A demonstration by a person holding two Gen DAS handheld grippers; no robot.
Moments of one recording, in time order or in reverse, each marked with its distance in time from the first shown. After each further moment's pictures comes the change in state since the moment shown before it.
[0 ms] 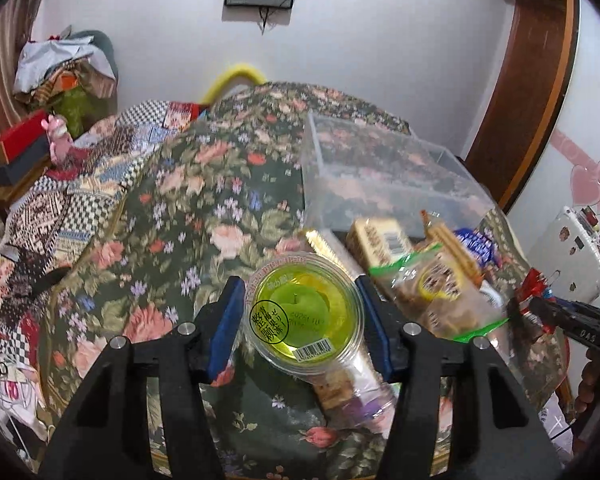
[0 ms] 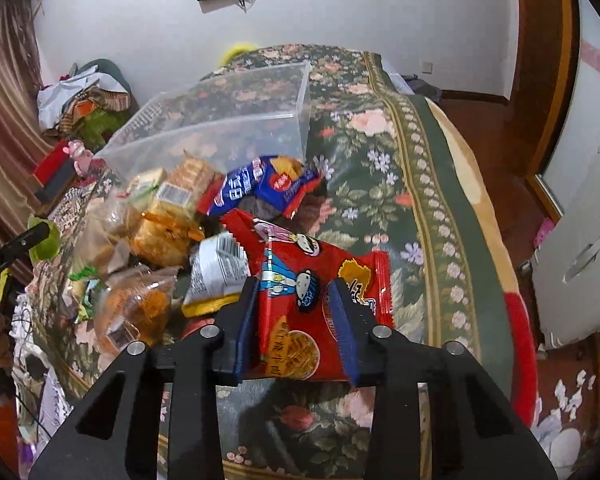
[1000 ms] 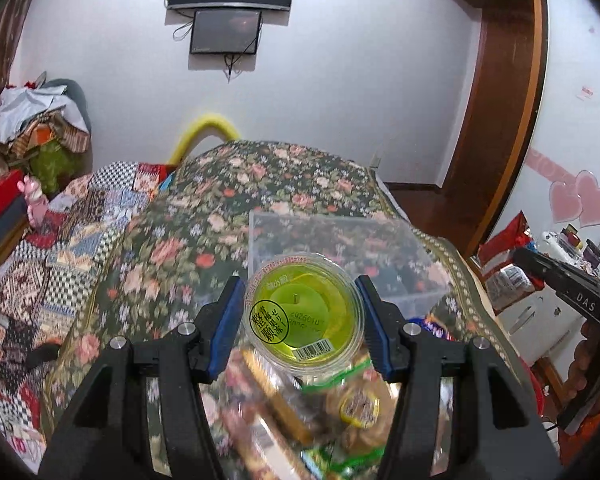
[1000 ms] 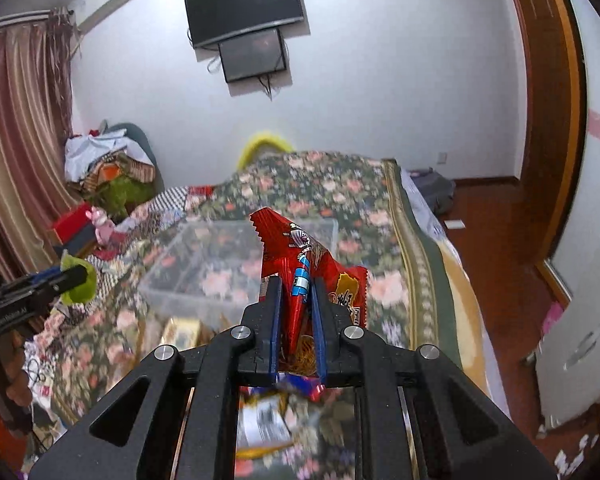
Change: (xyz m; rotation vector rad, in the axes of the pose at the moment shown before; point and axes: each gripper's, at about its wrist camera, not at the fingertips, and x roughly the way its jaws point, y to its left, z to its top) left arm -0.006 -0.059 0.092 0.078 -0.140 -0.064; right arm -0.039 0.027 0.087 -0.071 -0.322 0.048
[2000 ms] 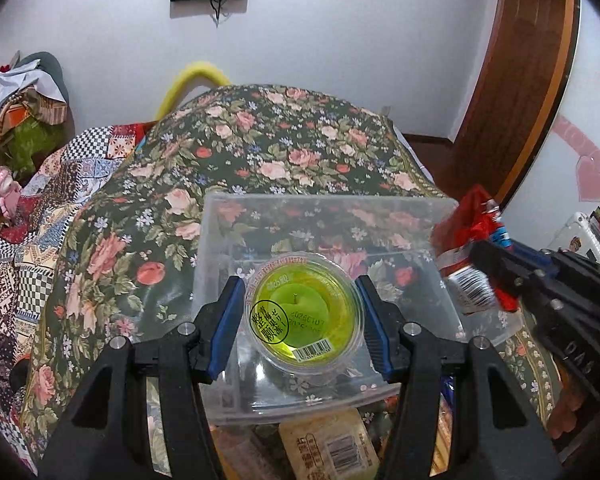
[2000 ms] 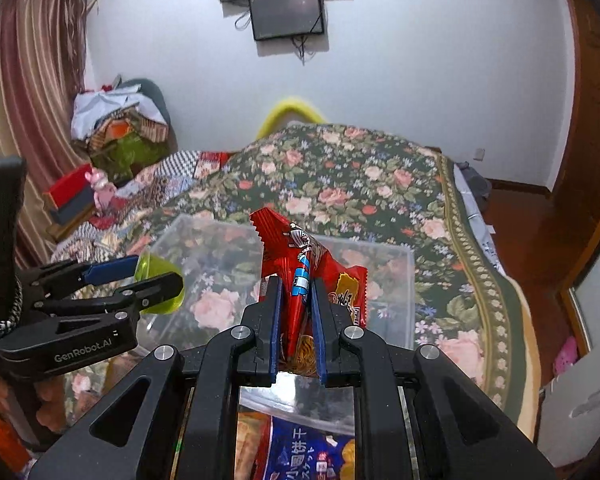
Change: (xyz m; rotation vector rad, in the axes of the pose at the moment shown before) left arm 0.157 -0.005 0.022 0.011 0.220 0.010; right arm 0.118 0.027 0.023 -0.114 0.147 0.059
